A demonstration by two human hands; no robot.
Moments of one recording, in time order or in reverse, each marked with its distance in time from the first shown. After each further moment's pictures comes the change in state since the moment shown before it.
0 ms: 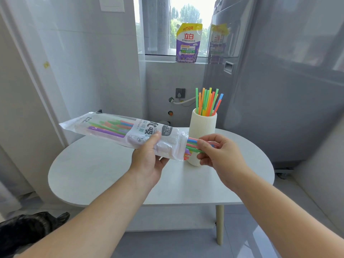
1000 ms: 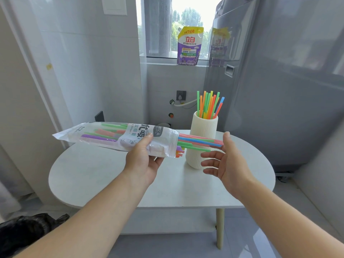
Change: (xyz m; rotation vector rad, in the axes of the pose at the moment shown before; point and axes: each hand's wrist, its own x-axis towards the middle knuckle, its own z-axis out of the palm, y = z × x) left_hand 0.005 0.011 -0.005 -0.103 0.093 0.019; right_hand 0.008 0.013 -0.015 0.247 -0.005 0.221
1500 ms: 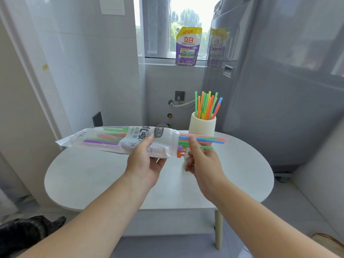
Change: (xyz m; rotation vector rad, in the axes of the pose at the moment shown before) left_hand -0.006 -0.007 0.007 -0.006 -0.062 -0.047; right_hand 0.004 0.028 0.049 -0.076 0.006 -0.202
